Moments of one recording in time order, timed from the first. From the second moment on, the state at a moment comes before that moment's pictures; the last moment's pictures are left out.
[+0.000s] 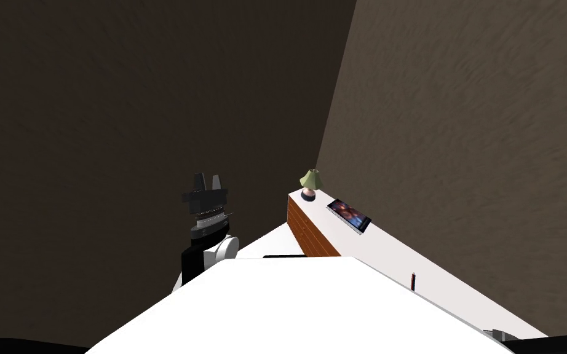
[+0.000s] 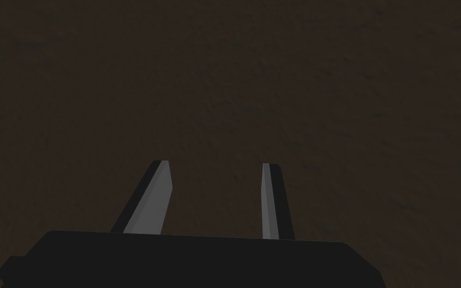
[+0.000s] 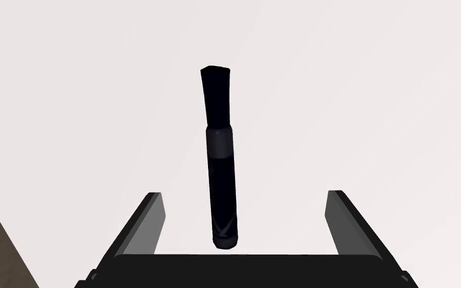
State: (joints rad) left arm 0.48 -0.04 -0.04 -2.39 0.11 -0.58 0.03; right arm 0.38 -1.21 0.62 -0.58 0.78 -0.64 0.28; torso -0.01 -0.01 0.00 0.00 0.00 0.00
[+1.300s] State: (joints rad) left arm 0.48 -0.04 -0.04 -2.39 0.11 -0.58 0.03; right arm 0.37 -1.18 0.62 -0.57 0.78 -0.61 0.29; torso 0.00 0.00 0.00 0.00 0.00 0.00
